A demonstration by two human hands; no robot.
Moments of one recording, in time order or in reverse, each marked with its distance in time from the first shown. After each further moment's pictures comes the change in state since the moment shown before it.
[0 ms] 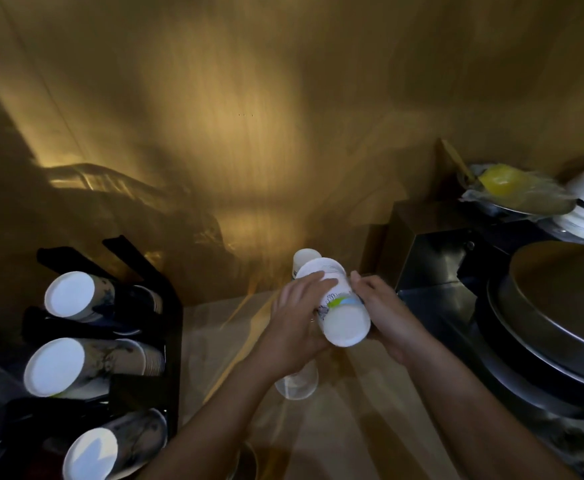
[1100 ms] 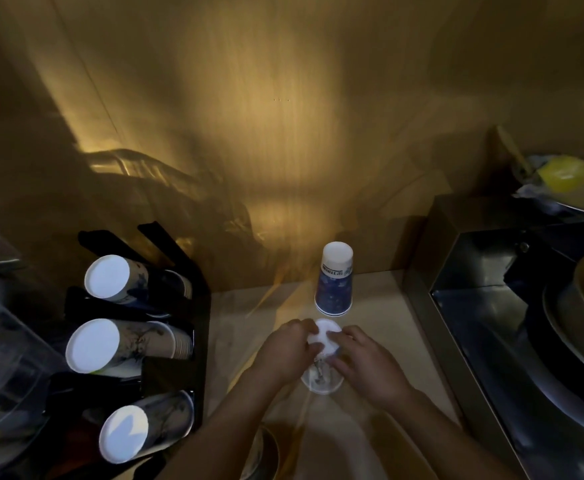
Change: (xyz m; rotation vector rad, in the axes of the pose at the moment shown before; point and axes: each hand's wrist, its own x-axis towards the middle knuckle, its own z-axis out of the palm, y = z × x) left_hand -0.025 -0.056 0.014 0.130 -0.254 -0.474; right_hand 0.021 0.111 0.032 -1.005 -0.182 -0.499
